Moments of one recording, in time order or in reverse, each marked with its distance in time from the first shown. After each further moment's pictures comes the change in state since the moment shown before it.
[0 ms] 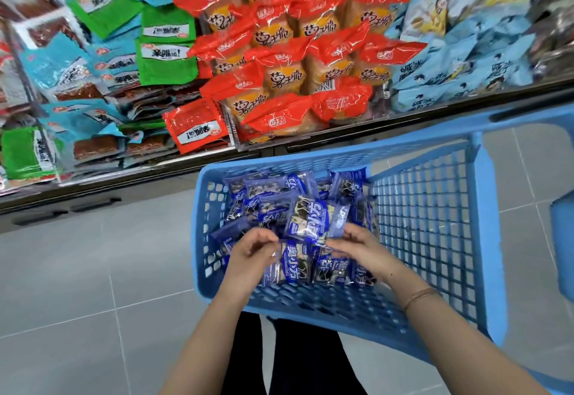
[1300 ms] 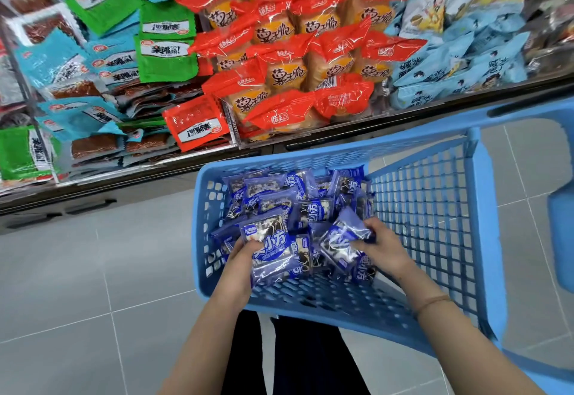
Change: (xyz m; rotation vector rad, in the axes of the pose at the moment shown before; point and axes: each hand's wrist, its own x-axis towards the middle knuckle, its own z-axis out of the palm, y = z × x) left_hand 0.012 -0.016 -0.007 -0.365 0.112 -0.337; right_hand -0.004 0.014 -0.024 -0.411 0.343 -0.011
